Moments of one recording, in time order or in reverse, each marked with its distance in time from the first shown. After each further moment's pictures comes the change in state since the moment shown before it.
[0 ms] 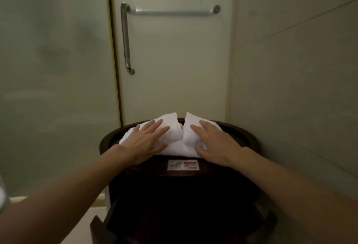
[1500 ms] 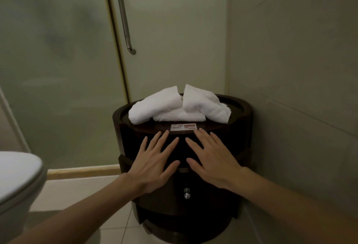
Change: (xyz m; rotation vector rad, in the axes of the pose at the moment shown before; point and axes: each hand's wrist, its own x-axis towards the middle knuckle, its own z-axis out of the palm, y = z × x) left_hand -0.144 0.105 0.026 -0.085 0.021 -0.037; right_hand -0.135 -0.067 0.042 0.005 0.019 -0.060
